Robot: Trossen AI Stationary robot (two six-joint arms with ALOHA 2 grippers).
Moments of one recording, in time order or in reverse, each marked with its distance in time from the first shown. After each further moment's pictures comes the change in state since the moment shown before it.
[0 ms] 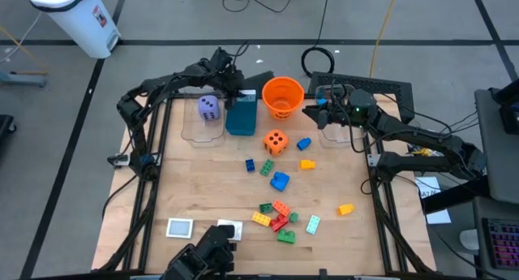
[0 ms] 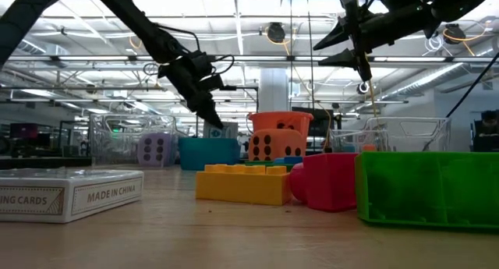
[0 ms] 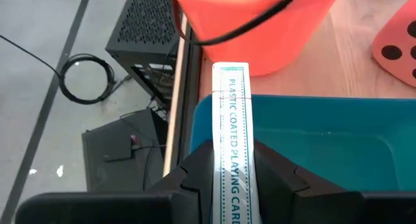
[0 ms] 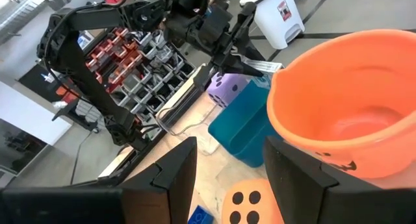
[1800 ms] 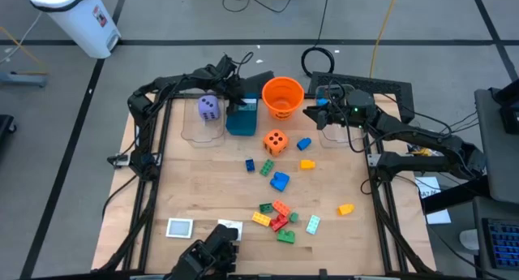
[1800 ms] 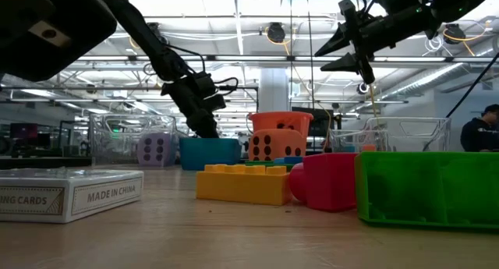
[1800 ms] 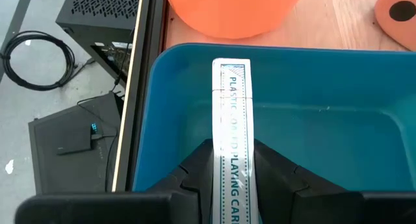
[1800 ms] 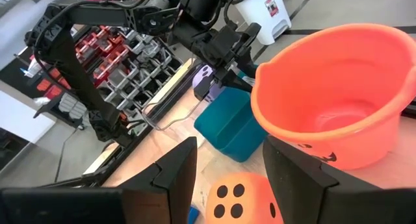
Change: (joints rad) left arm -0.001 0.133 0.002 -0.005 0.050 0.022; right arm -0.004 0.004 0.000 -0.045 0.027 -0.023
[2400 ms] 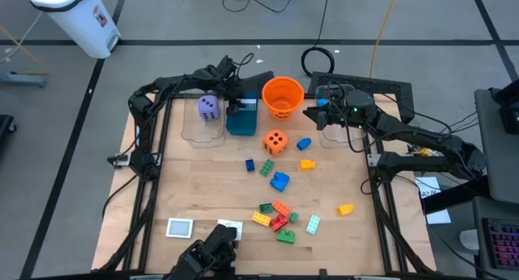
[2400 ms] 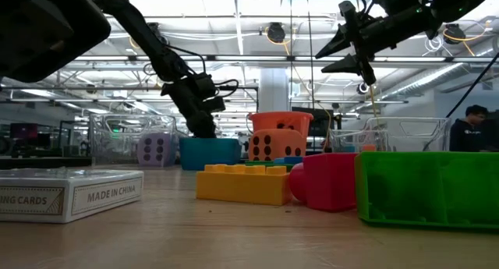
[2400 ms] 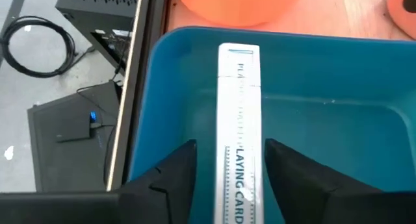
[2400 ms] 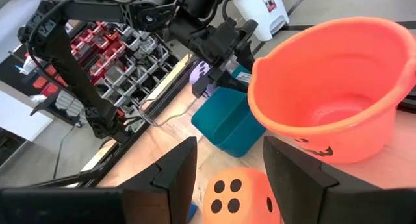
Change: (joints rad) left arm 0.000 0.001 -0.003 -0.005 -0.033 -0.032; right arm 0.000 0.000 0.000 -0.019 0.000 0.000
